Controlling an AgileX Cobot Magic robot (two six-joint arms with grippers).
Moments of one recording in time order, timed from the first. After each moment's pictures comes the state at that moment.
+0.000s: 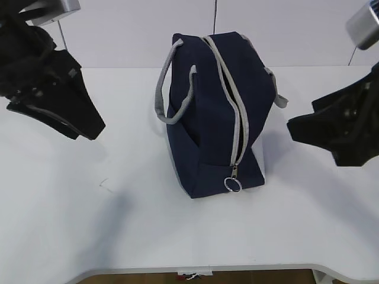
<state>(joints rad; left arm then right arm) -0.40 1.51 -1.32 -0.50 1.23 0.24 0.40 1.06 -0.80 0.34 0.53 -0.53</state>
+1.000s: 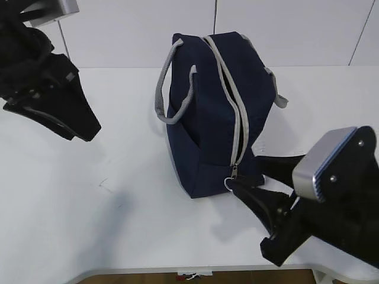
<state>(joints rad) -0.40 1.51 -1.32 -0.47 1.23 0.24 0.61 1.35 -0.29 -0.05 -0.68 -0.13</state>
